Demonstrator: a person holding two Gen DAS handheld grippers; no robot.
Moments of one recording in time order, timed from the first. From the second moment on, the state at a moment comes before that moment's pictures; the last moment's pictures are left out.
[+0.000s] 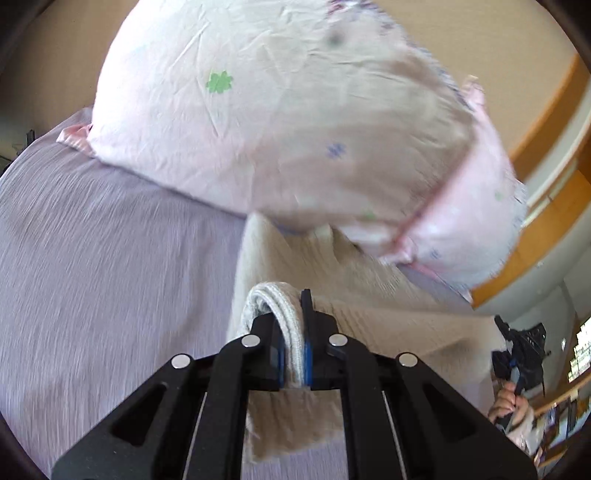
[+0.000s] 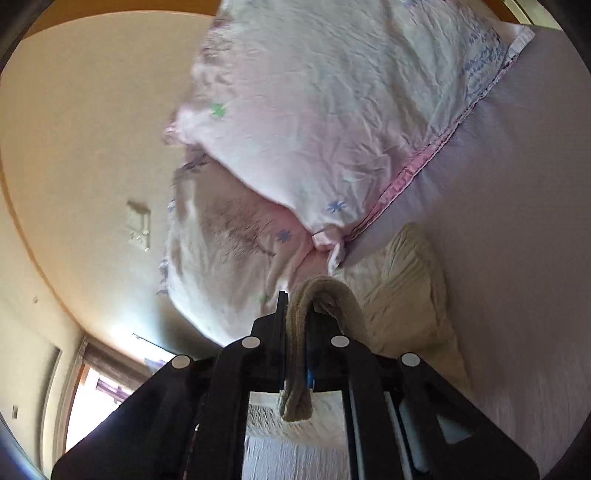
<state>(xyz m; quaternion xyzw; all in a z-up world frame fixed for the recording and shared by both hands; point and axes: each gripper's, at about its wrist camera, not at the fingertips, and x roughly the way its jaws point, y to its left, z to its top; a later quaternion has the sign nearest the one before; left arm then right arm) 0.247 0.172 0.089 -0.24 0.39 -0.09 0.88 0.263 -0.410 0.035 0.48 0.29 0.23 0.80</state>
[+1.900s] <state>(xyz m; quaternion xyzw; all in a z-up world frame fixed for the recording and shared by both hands) 0.339 -0.200 0.075 -0.20 0.51 -0.33 0.77 0.263 -0.451 0.036 0.43 0.27 0.14 0.85</state>
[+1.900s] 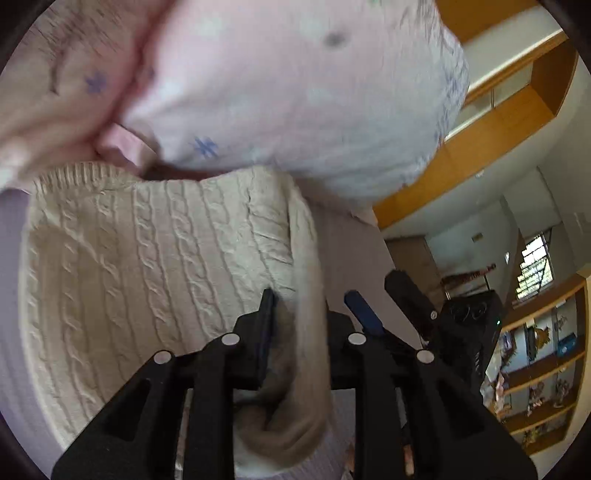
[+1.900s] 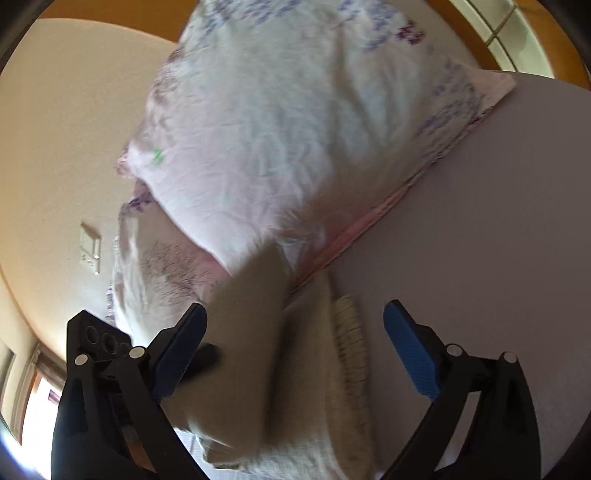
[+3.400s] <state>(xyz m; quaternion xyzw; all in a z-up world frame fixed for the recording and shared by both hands) 0.295 -0.059 0.011 -0.24 0.50 -0.26 0.79 0.252 -0.395 -0.021 0.38 0.43 0.23 0.79</state>
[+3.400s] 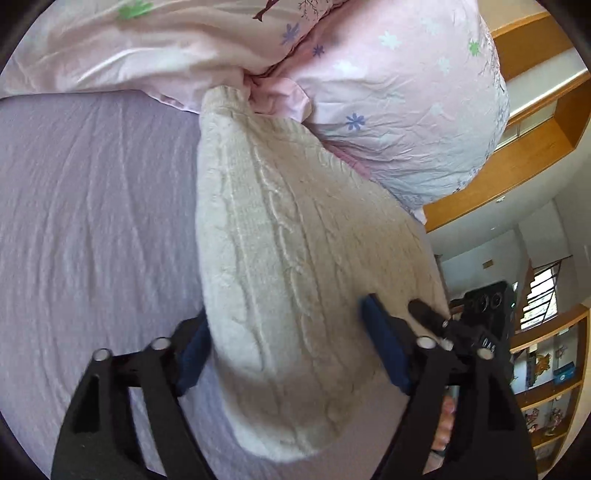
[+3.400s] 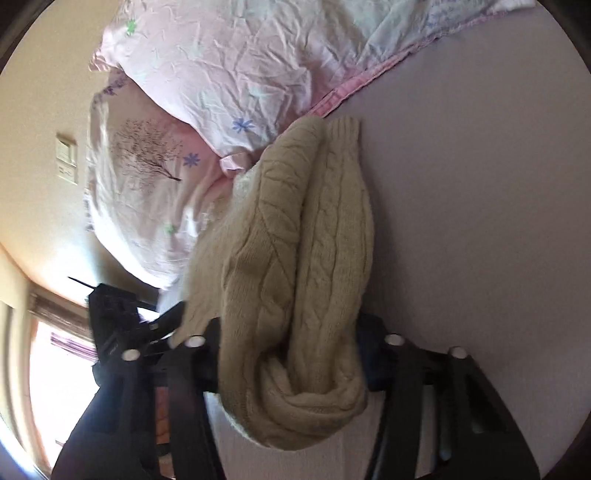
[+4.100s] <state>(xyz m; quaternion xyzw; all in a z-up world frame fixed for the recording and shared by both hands) 0.185 0.033 0.097 -0.16 0.36 -0.25 0.88 0.202 -0.273 0.066 0.30 0.35 0.34 0.82</state>
